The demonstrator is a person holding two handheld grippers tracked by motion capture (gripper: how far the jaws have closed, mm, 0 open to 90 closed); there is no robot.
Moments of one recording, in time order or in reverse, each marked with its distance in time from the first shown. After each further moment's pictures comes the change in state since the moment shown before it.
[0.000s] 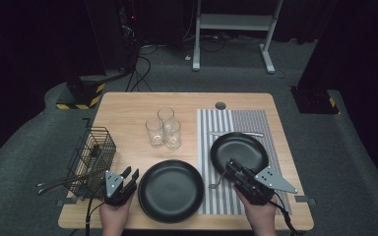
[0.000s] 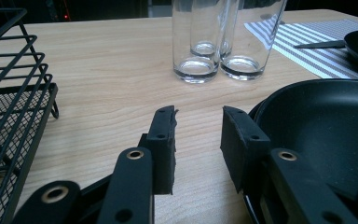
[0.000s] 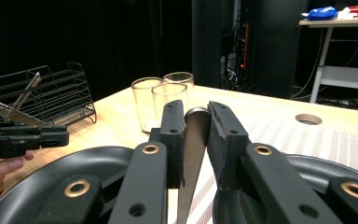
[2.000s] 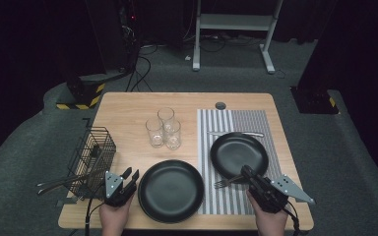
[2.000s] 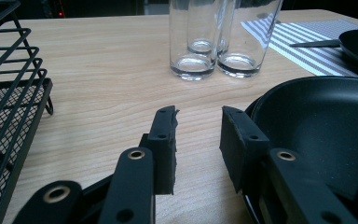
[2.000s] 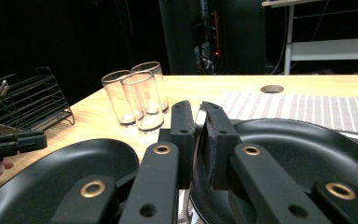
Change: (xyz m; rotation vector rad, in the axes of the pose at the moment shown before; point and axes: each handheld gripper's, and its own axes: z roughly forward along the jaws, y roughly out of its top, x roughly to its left) left arm 0.002 -0.002 0.000 0.003 -0.019 -0.009; right arm -0.016 -0.016 -0.029 0.019 -0.110 0.126
